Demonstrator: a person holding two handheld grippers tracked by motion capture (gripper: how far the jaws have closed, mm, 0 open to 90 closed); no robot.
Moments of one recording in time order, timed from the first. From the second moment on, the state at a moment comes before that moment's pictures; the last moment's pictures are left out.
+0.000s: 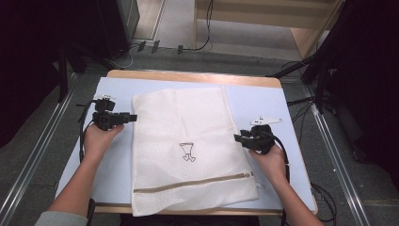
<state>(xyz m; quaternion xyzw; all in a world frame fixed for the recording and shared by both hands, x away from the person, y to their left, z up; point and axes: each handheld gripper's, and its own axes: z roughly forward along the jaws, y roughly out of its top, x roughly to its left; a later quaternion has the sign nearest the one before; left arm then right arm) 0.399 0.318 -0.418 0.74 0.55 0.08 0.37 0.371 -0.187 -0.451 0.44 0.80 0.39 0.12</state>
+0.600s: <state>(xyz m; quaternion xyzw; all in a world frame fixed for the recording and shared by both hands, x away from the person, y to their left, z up) 0.341 0.307 -0.429 0.75 0.55 0.06 0.36 0.392 -0.178 -0.458 0.44 0.80 0.39 0.13</state>
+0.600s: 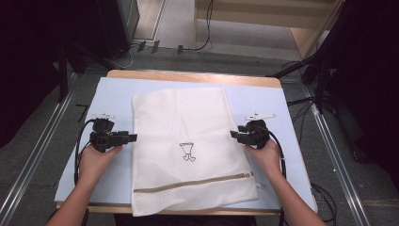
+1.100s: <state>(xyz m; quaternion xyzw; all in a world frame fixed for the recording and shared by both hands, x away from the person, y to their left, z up) 0.337 0.286 -0.448 0.77 0.55 0.04 0.33 0.401 -0.172 -0.470 0.44 0.81 0.36 0.11</state>
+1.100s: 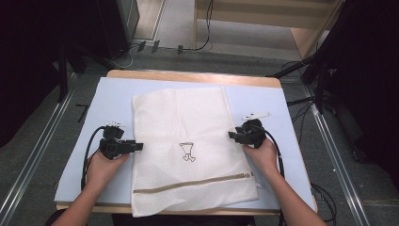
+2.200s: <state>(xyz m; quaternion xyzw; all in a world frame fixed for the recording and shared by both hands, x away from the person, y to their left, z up) 0.372 0.293 -0.427 0.75 0.55 0.05 0.36 0.394 -0.177 -0.457 0.45 0.81 0.37 0.12</state>
